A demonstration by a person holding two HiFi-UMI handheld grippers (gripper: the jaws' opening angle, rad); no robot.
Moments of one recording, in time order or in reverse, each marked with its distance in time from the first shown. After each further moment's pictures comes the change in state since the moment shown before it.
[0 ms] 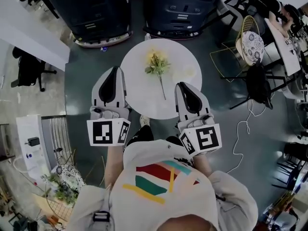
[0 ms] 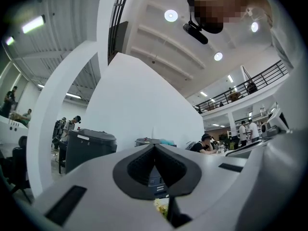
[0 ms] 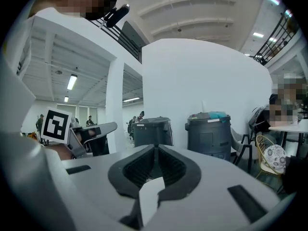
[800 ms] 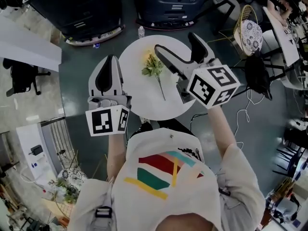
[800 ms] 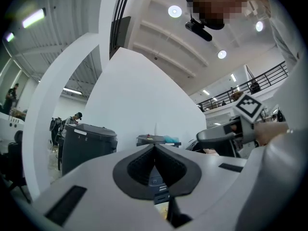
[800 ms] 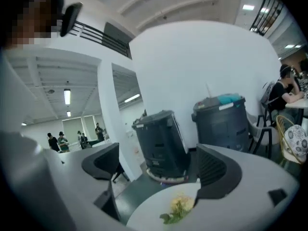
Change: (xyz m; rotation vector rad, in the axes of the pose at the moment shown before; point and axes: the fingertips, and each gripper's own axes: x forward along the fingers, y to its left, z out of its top) left arm 0.080 0.032 -0.027 -0.019 0.028 0.010; right arm 0.144 -0.075 0.040 0.192 0.080 0.108
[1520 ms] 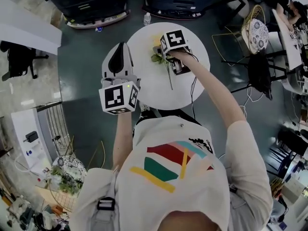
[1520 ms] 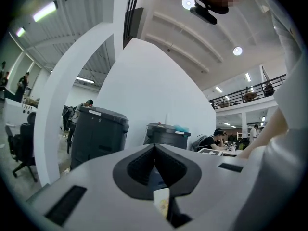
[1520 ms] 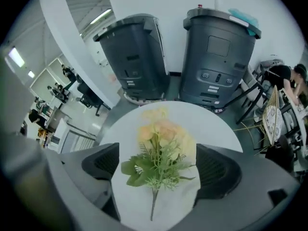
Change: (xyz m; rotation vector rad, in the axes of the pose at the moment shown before) left arm -0.002 0.040 -0.080 -0.089 0.095 0.110; right arm 0.109 -0.084 -0.280 0.016 0.969 -0.250
